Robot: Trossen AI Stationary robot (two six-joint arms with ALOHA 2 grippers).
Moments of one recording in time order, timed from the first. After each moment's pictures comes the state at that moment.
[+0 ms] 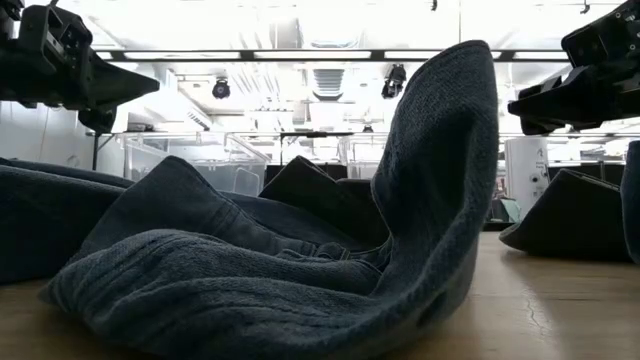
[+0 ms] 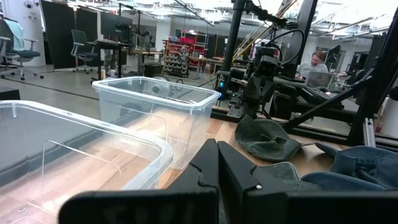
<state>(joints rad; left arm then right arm) -0.33 0.06 0.01 0.06 -0.59 -0.10 0.06 0.21 0.01 0.08 0.00 -0.11</state>
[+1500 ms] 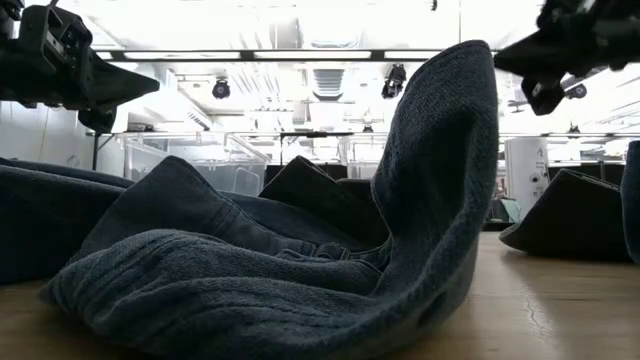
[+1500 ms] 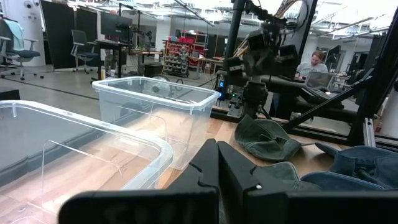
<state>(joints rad) -0.33 0.05 0.01 0.06 -0.59 -0.10 0.07 0.37 0.35 -0.21 0.19 0.45</state>
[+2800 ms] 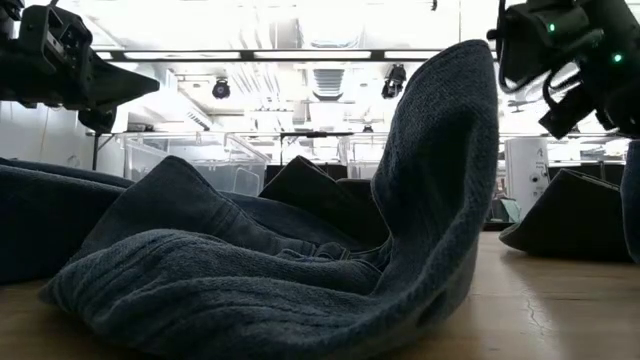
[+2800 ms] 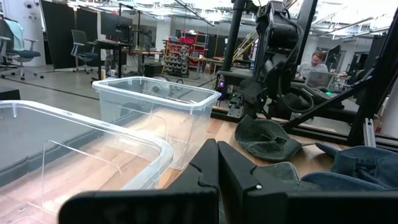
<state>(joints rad) -0.33 0.05 0.01 0.06 -0.59 -0.10 0.16 1.34 0.79 -1.34 -0.15 0.88</state>
